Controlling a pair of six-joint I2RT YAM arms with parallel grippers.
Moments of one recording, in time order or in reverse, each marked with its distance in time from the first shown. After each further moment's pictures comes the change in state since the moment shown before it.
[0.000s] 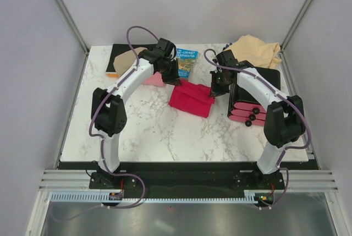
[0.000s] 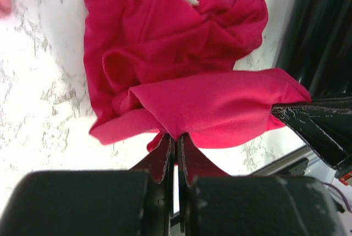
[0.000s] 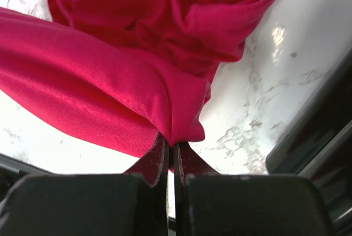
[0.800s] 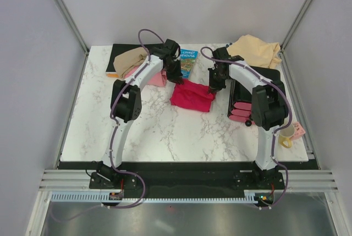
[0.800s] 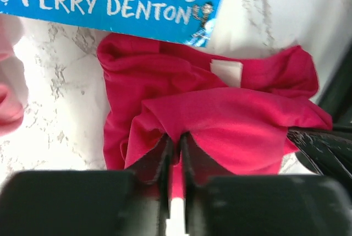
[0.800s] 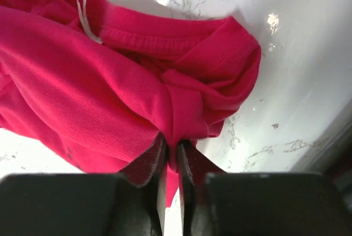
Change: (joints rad) left arm 0.040 0.408 0.382 -0.066 0.008 0.023; right arm -0.053 0.297 0.213 0.005 0.023 -0.007
